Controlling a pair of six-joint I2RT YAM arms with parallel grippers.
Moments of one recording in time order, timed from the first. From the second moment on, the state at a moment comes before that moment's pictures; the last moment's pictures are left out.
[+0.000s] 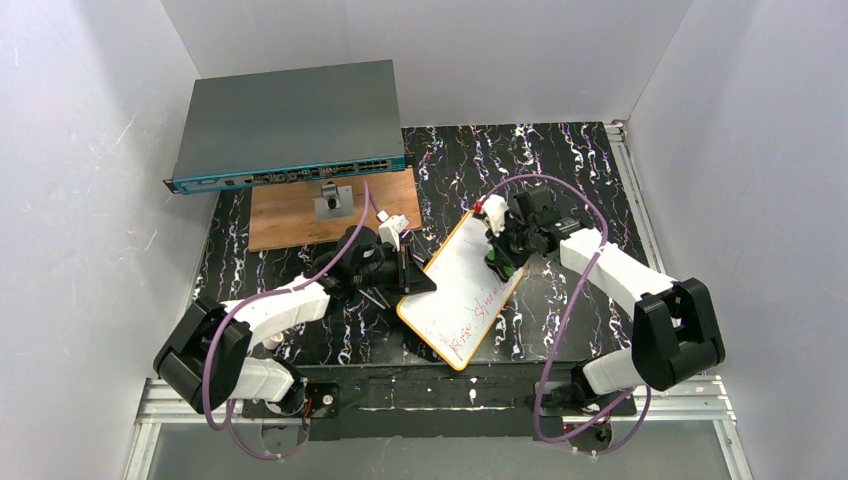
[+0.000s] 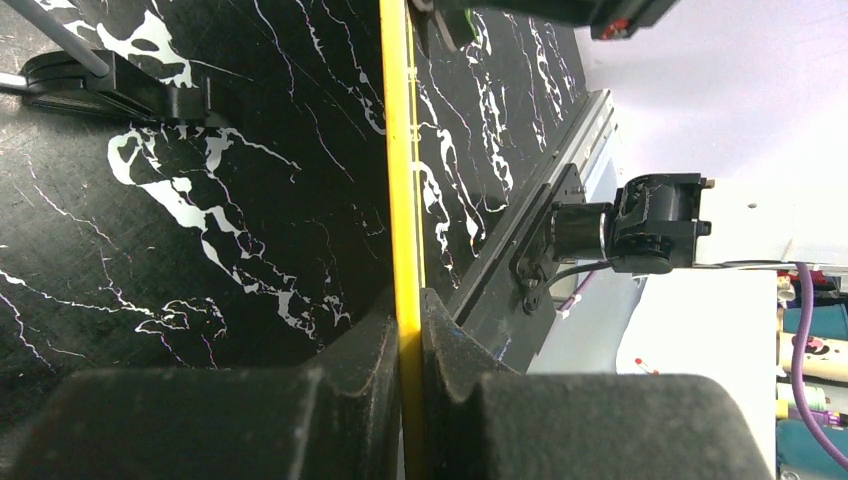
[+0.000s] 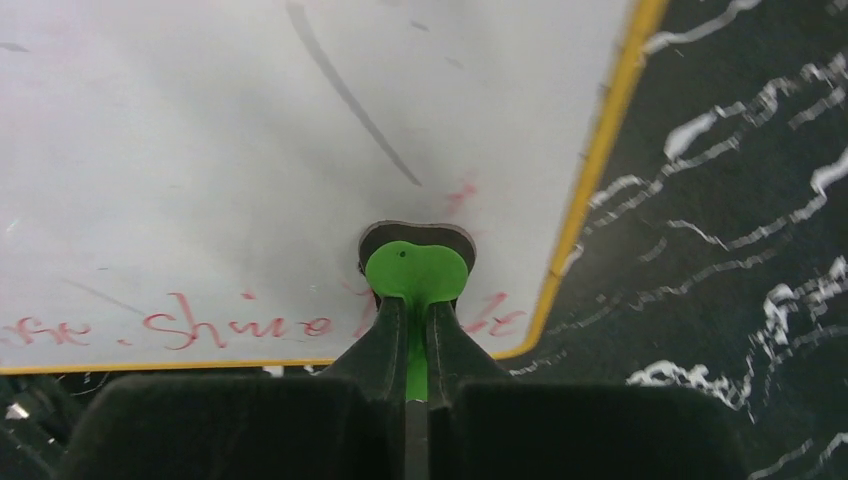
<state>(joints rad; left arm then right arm) -0.65 1.32 0.58 0.23 0.55 -0.70 0.46 1.41 0.93 -0.50 -0.33 -0.44</state>
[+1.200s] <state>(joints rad) -0.65 1.32 0.60 0.21 0.54 -0.69 0.49 1.43 0.91 -0.61 -0.34 -0.57</state>
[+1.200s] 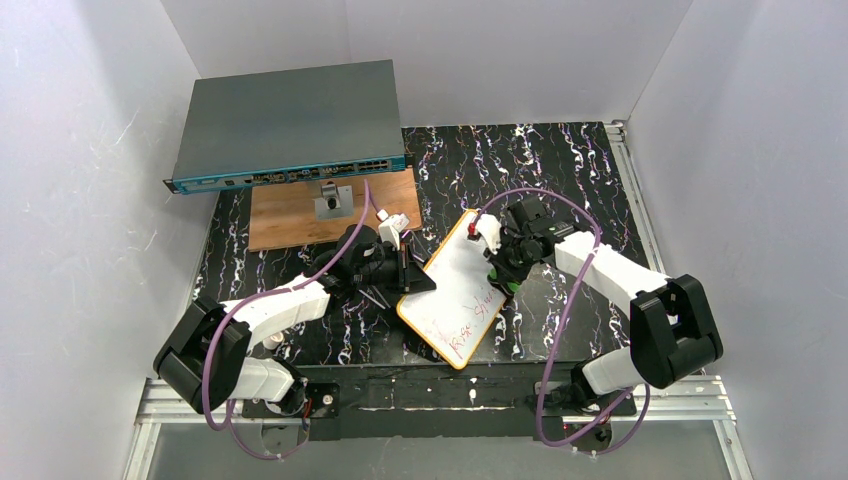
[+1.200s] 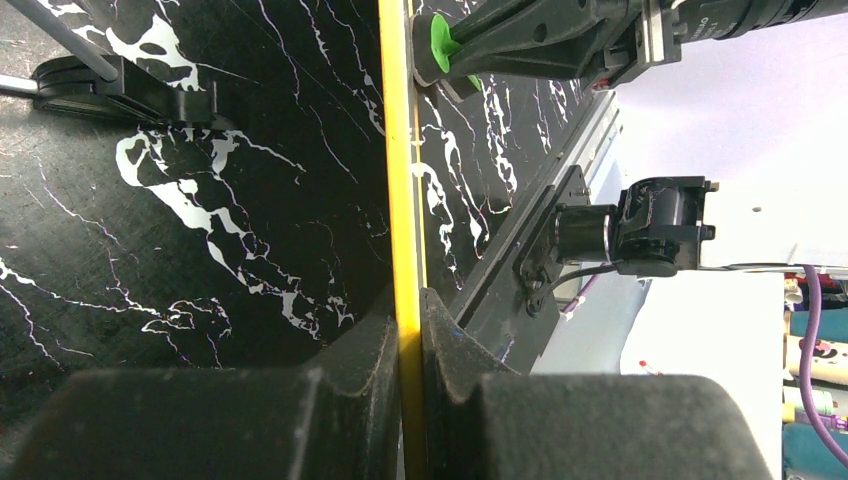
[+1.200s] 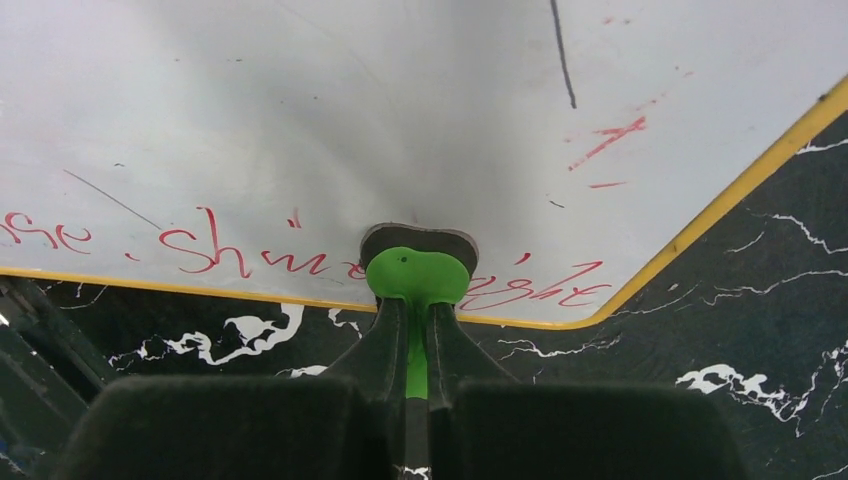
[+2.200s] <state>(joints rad) -0.65 1.32 0.60 0.21 0.54 -0.68 0.39 1.44 0.90 -0.59 -0.34 -0.47</state>
